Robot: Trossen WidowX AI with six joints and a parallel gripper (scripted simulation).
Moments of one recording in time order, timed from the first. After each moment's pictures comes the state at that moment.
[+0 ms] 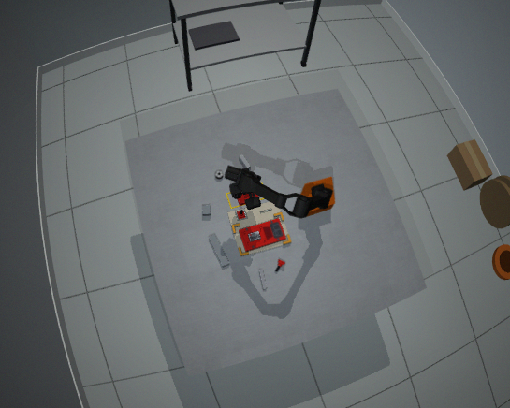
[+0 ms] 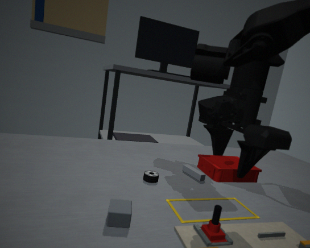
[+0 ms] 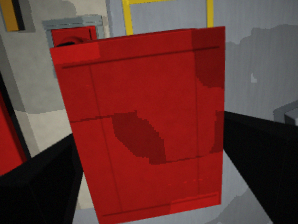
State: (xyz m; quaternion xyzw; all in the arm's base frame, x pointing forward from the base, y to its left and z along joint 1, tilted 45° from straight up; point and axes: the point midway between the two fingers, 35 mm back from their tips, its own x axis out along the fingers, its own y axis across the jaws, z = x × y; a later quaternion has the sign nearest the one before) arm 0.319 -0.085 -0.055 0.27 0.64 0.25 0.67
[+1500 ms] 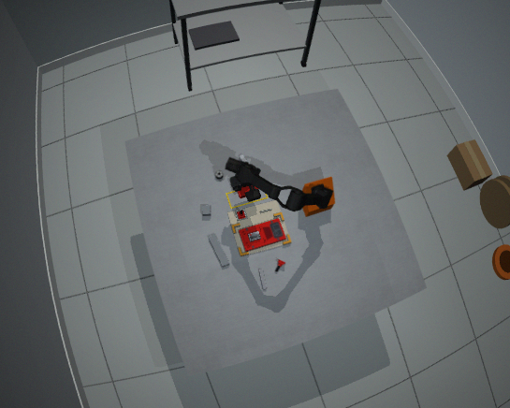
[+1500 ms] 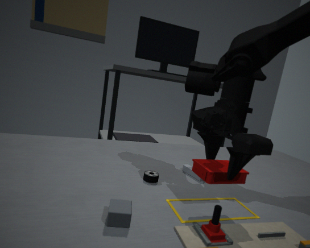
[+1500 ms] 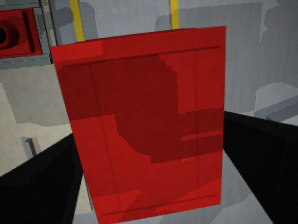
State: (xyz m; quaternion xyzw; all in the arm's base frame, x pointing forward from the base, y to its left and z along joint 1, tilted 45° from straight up) arm 0.304 -0.098 -0.103 0.27 0.64 0.25 0.67
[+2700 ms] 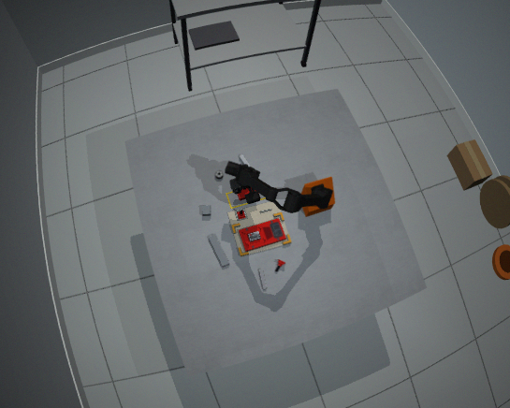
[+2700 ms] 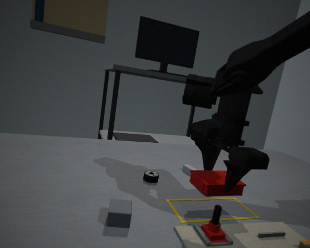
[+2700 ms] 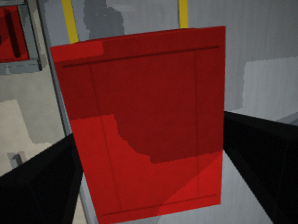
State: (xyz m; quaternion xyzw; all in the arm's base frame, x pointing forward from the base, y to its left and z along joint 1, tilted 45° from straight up) arm 0.305 -0.080 -0.122 0.27 0.64 0.25 0.67
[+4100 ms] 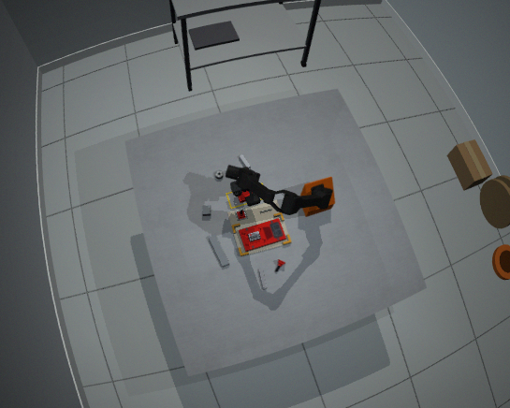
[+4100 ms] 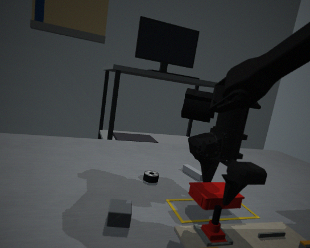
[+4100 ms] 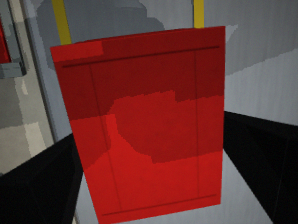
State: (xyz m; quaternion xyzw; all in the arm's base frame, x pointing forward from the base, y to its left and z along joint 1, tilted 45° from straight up) arm 0.304 -0.058 -0.142 0.27 0.64 0.26 0.67
